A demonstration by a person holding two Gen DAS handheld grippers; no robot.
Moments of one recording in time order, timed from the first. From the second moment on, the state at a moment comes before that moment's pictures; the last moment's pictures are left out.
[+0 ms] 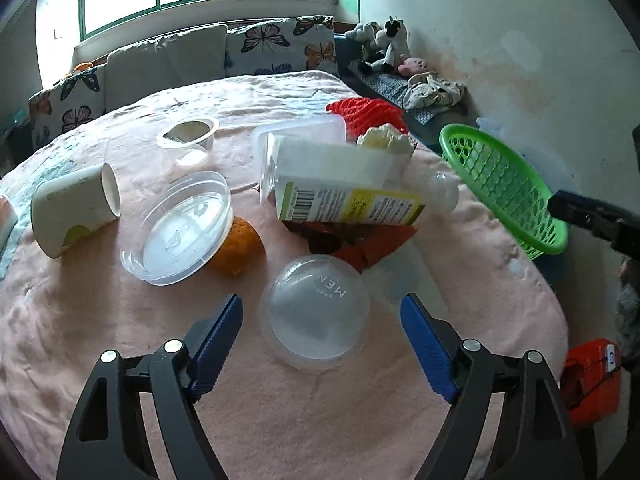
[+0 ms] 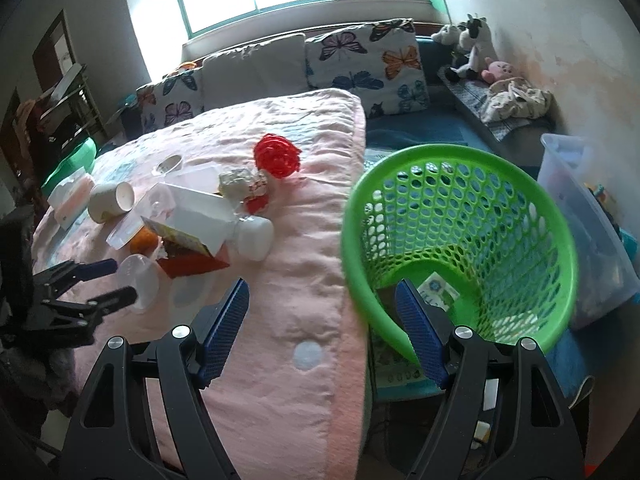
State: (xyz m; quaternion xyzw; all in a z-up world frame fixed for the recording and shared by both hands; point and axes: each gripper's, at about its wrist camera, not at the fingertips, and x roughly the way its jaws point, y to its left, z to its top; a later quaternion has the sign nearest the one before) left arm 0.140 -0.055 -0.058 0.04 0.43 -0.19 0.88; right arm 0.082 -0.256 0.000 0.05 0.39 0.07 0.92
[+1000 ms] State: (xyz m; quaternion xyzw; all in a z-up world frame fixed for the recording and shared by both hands) left arm 0.118 -0.018 -0.026 -0.03 0.40 -0.19 0.90; right arm 0.217 -0.204 -0.012 0.13 0.44 0.16 0.87
